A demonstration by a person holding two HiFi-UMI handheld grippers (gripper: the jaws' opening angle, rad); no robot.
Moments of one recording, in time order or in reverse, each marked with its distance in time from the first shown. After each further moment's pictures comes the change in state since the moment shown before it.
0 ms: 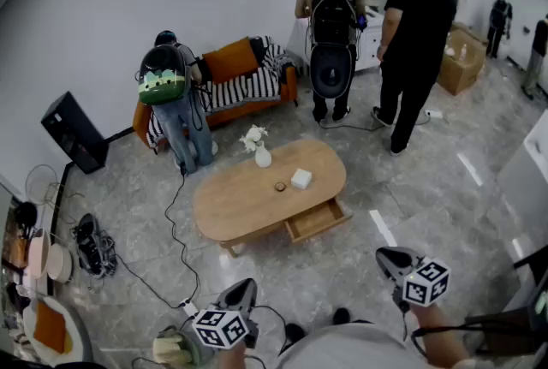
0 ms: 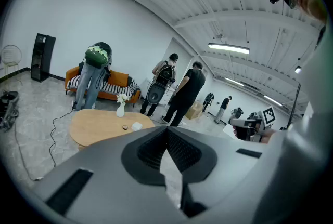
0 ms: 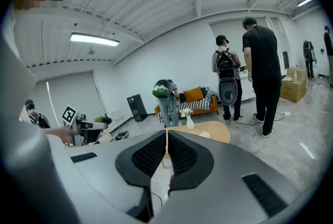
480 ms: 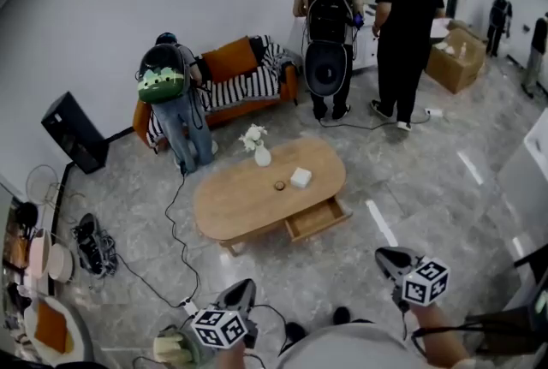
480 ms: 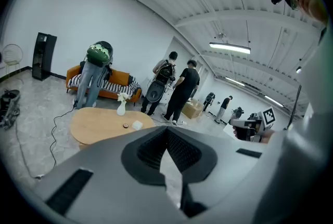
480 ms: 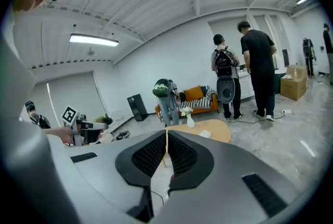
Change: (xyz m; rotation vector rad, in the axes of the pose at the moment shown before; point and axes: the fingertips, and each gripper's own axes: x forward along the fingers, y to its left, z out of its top) left arm -0.003 0.001 -0.006 -0.011 0.007 0.005; right arm -0.002 -0.001 -0.007 0.013 0.003 0.003
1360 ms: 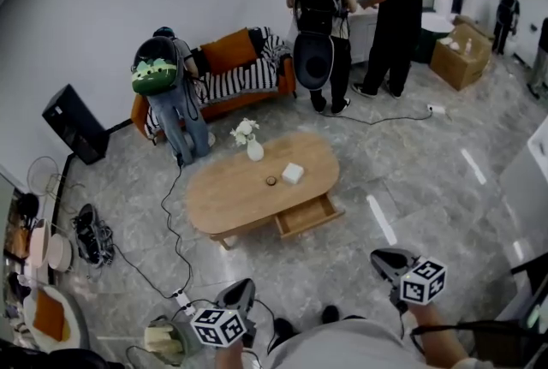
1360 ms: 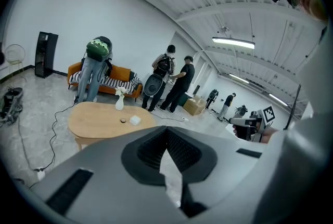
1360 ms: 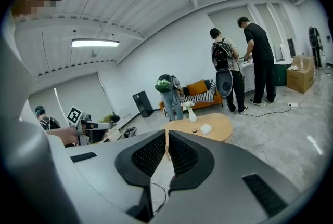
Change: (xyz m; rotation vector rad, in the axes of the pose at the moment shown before) left arm 0.045 -0.050 -0.029 -0.010 0.040 0.042; right arm -0.019 -0.061 -0.014 0.030 0.056 0.089
